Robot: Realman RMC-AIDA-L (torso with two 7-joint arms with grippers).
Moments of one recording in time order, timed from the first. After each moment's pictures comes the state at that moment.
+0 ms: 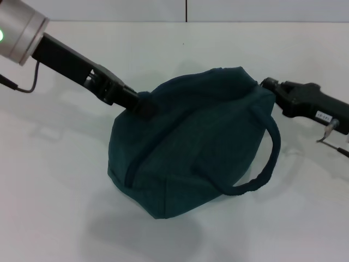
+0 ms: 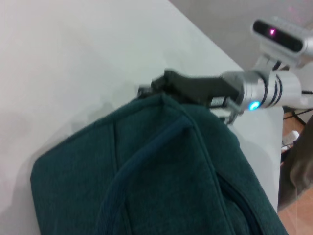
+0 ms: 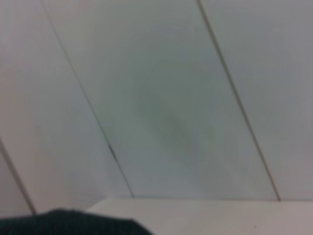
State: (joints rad) left arm -0.87 -1.91 0.92 0.87 2.18 1.92 -2.25; right arm 0.47 2.02 -1.40 -0.39 -0.94 -1.15 1.17
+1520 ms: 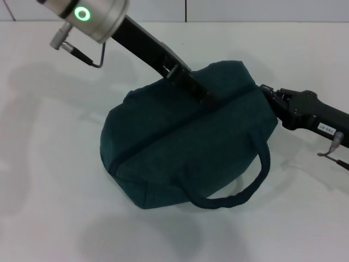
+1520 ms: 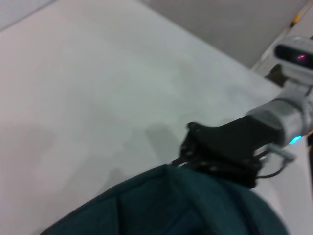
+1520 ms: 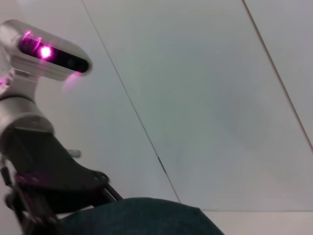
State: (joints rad) left arm -1.05 -2.00 0.98 0.81 2.26 1.74 -2.22; right arm 0.43 2.02 -1.41 -0.39 -0.92 -1.32 1.17
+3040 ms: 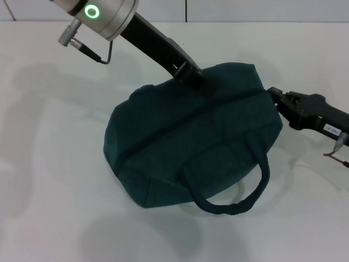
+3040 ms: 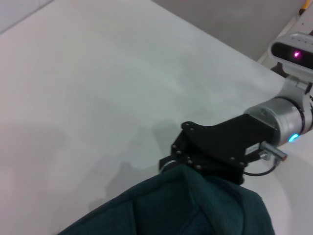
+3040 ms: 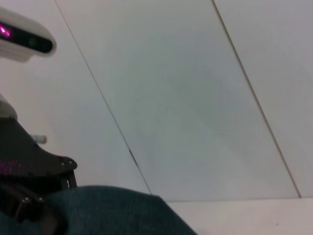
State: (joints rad) left arm -1.05 -2.03 0.97 0.86 2.28 1.74 -2.21; right arm 0.42 2.02 -1.39 -0.37 -0.93 -1.26 1.17
